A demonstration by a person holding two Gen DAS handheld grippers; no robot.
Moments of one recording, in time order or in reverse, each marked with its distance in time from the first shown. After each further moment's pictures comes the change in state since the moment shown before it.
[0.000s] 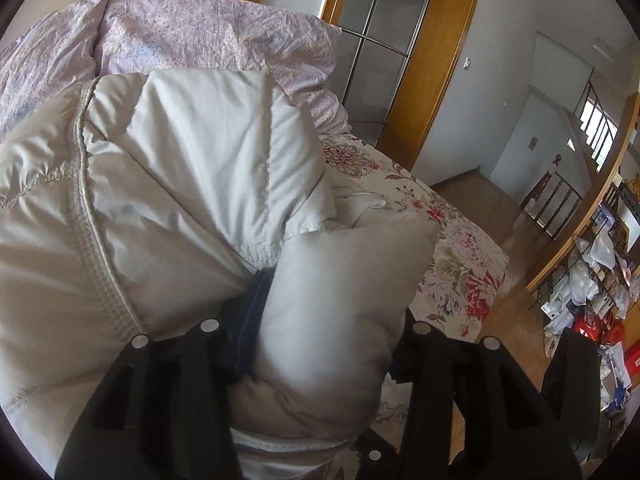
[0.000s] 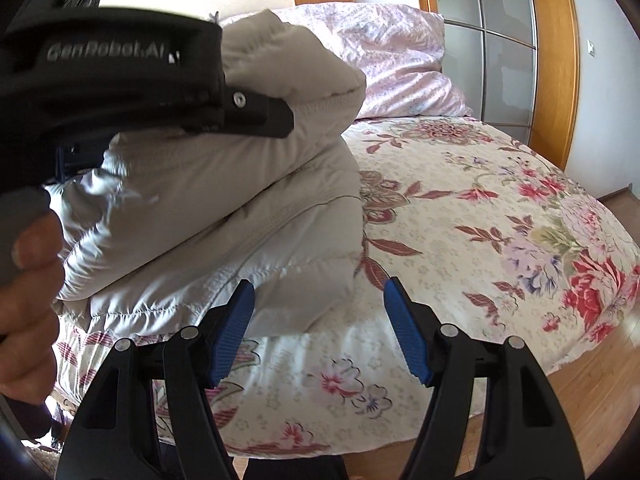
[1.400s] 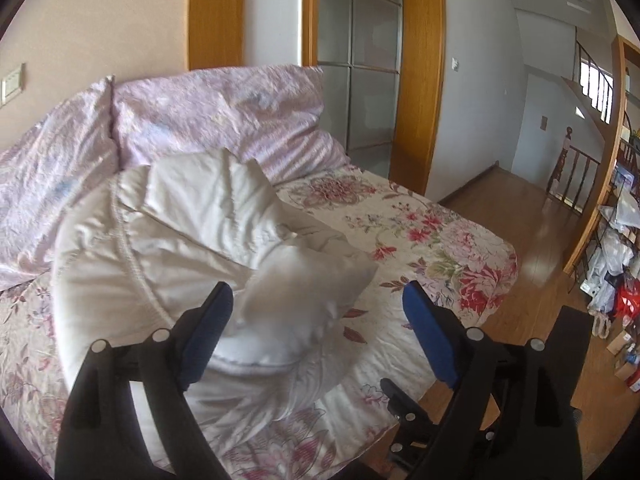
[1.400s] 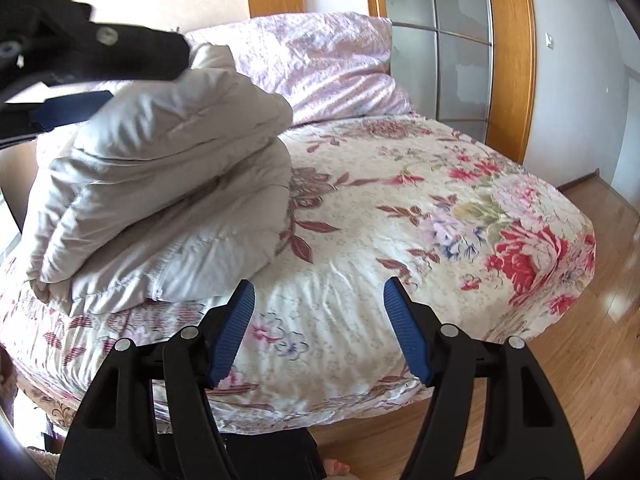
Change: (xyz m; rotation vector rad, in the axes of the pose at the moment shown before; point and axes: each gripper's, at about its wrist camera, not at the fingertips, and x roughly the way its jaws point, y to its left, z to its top) left arm -0.079 -0.056 -0.016 0.160 -0.144 0.151; right arm -0.039 -0.027 -0.014 0.049 -0.034 -0.121
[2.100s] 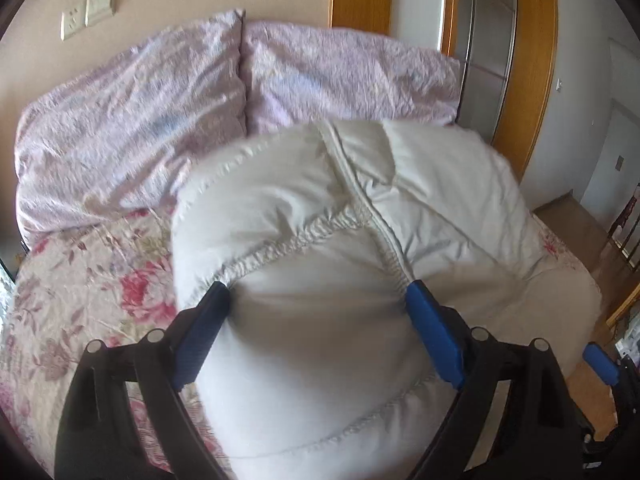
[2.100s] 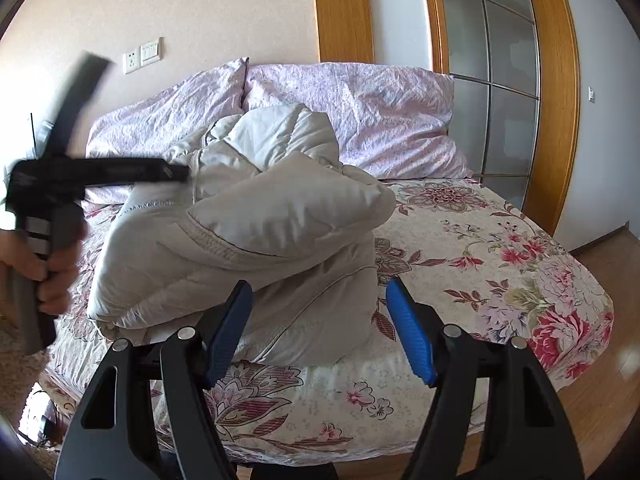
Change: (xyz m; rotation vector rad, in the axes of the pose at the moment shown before) left arm 0.028 0.166 -0.005 -0.213 0.130 0.224; right arm -0.025 0.059 0.043 -0.126 -0.115 0.126
